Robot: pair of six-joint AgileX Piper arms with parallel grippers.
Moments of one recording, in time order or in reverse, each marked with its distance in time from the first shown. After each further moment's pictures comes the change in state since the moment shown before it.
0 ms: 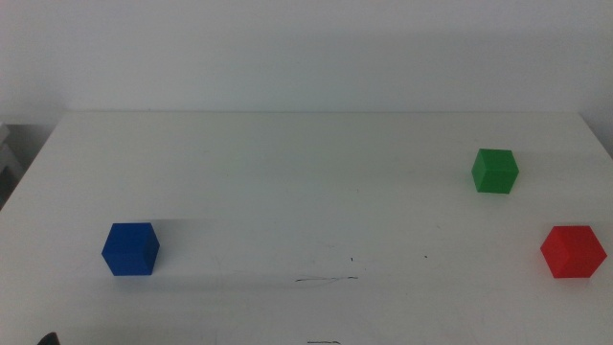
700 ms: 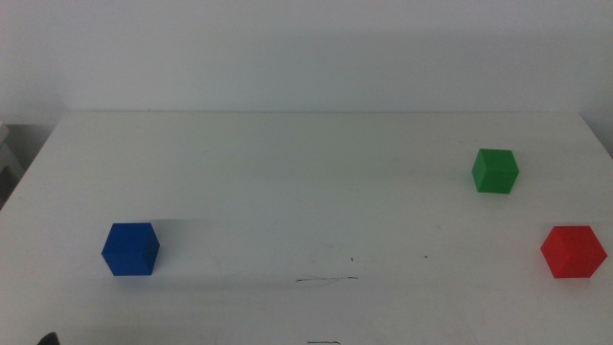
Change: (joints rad) left arm 0.000 0.000 0.000 0.000 0.000 0.000; right arm 0.000 0.216 -0.101 0.041 0.082 0.035
